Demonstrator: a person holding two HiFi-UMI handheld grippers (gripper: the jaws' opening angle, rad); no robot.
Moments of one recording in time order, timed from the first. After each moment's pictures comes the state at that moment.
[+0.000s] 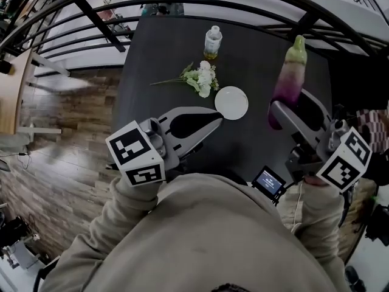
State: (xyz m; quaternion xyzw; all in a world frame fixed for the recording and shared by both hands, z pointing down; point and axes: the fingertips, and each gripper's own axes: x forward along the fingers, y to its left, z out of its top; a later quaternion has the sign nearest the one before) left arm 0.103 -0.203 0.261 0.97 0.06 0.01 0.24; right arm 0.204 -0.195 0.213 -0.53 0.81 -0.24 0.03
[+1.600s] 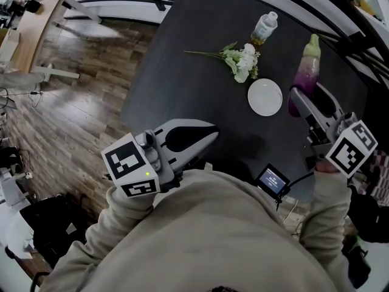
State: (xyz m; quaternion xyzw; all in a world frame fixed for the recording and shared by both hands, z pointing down) left arm 0.036 -0.199 0.318 0.95 -0.09 0.04 0.31; right arm 0.209 -0.266 0.322 -0.46 0.82 -0.32 -0.03
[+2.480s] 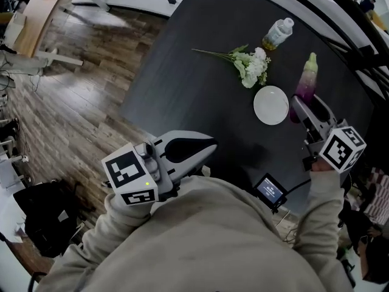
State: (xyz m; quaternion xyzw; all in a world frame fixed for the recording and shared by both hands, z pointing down) left arm 0.029 -0.197 0.349 0.93 -0.12 0.05 0.34; right arm 0.236 -0.286 0.417 -0.47 0.79 -0.38 -0.07
